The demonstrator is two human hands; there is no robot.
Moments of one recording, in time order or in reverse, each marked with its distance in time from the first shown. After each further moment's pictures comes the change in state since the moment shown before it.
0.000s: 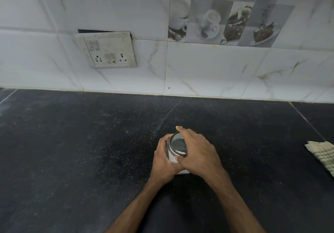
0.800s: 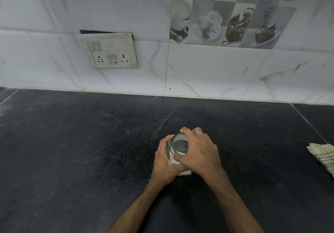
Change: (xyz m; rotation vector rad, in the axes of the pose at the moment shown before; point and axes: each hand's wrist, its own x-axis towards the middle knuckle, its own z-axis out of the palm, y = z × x) left_hand 0.001 0.001 0.000 -0.026 -0.001 0.007; right_hand 0.004 -0.001 -0.001 -0.004 0.040 0.058
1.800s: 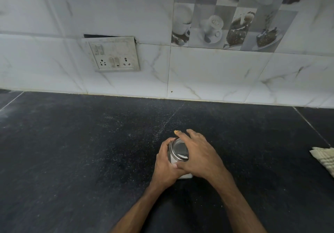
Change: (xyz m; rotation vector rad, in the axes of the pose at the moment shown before) left_hand 0.000 0.001 0.000 0.021 -0.002 -0.005; right_hand 0.006 0.009 0.002 -0.033 -0.106 -0.170
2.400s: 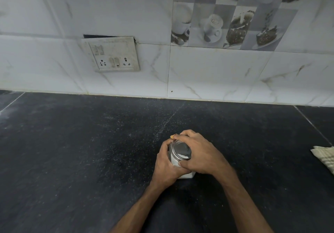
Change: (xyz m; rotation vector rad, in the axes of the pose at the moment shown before) left_hand 0.000 0.002 -0.001 -0.019 -0.003 -0.038; right_hand 0.007 0.013 -0.006 0.092 -0.022 -0.139
